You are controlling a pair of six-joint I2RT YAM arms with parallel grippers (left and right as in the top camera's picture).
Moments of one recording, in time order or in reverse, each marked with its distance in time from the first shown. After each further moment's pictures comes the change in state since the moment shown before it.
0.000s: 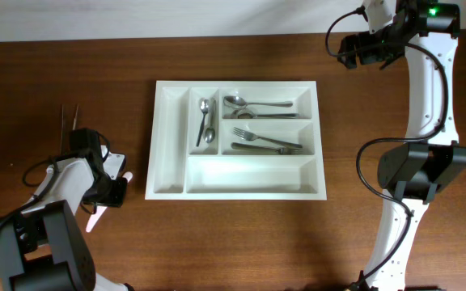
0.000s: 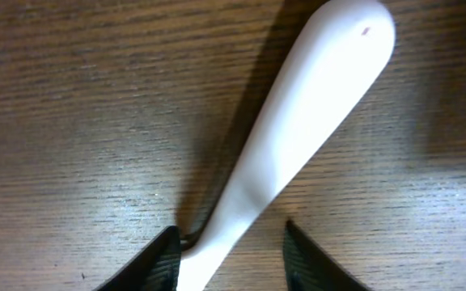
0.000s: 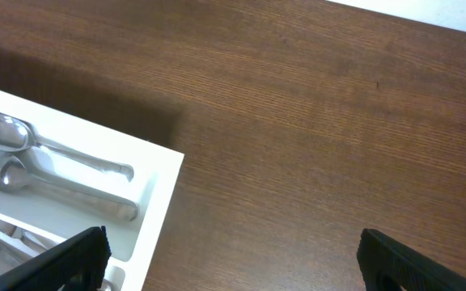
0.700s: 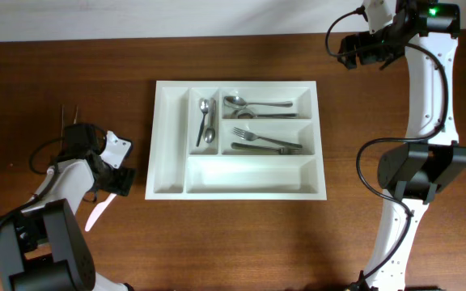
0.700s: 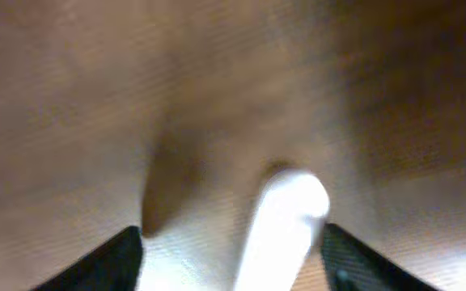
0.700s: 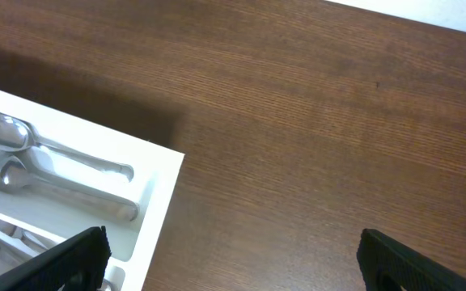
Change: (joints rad) left arm 0.003 0.003 -0.010 0.197 0.142 0.187; right arm 0.000 0.000 0.000 0.000 0.000 0.000
